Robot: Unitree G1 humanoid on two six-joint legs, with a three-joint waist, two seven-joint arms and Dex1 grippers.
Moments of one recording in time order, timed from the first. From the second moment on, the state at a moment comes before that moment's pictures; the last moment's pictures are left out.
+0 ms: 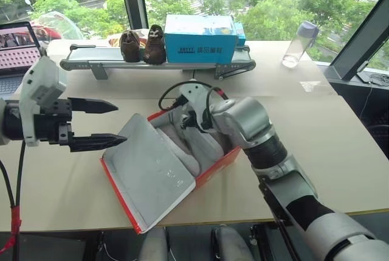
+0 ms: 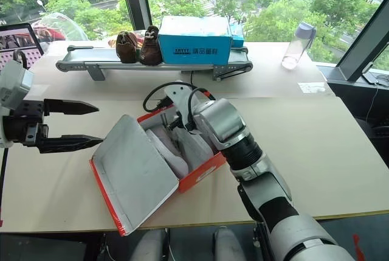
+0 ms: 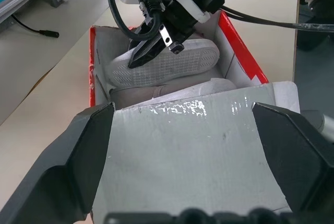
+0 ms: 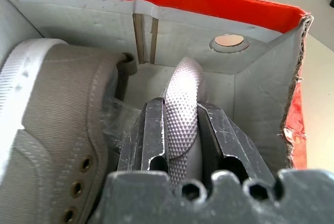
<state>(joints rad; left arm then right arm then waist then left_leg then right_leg) -0.32 1.26 0.41 -0.36 -0.87 0.89 -1.19 -1.05 -0.10 0.29 0.06 0.22 1.41 0.27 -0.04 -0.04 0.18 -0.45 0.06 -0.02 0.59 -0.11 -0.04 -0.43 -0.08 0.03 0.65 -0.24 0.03</state>
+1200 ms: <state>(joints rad) -0.66 1.10 0.06 -0.18 -0.71 0.75 -1.31 -0.79 -0.91 0.24 0.20 0.06 0.86 0.50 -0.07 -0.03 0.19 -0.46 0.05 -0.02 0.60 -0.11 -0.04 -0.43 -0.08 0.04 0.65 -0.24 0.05</state>
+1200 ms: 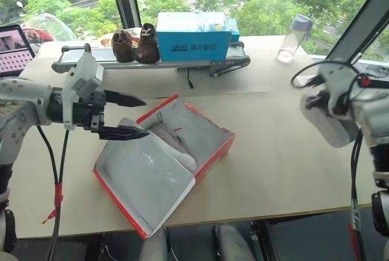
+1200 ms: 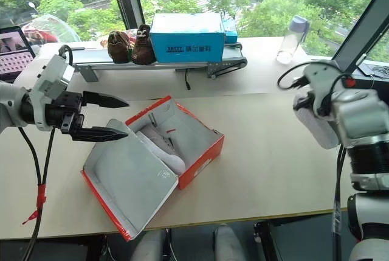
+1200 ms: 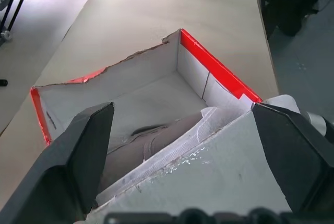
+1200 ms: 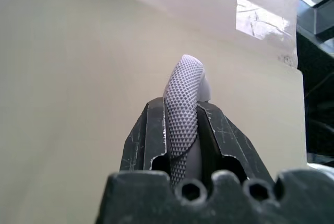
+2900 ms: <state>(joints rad) -0.53 1.19 0.18 -0.23 -0.71 0.78 -1.30 -0.90 -0.54 0.28 -0.27 0.90 1.57 0.40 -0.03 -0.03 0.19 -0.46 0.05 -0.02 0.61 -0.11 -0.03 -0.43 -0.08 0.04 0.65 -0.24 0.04</state>
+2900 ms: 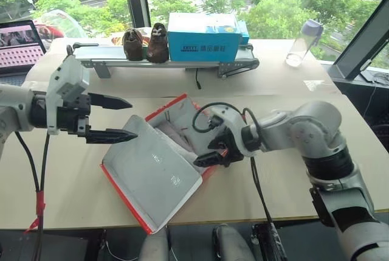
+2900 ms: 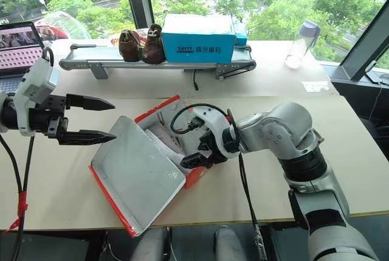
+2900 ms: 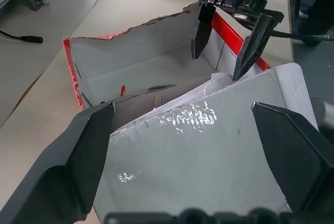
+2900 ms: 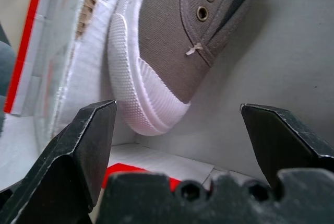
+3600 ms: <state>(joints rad) -0.46 1.20 0.23 -0.26 -0.71 0.79 -1.27 -0.96 -0.43 0.26 -0.30 0.85 1.61 0.47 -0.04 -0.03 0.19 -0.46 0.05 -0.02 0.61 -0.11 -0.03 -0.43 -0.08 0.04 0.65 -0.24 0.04</state>
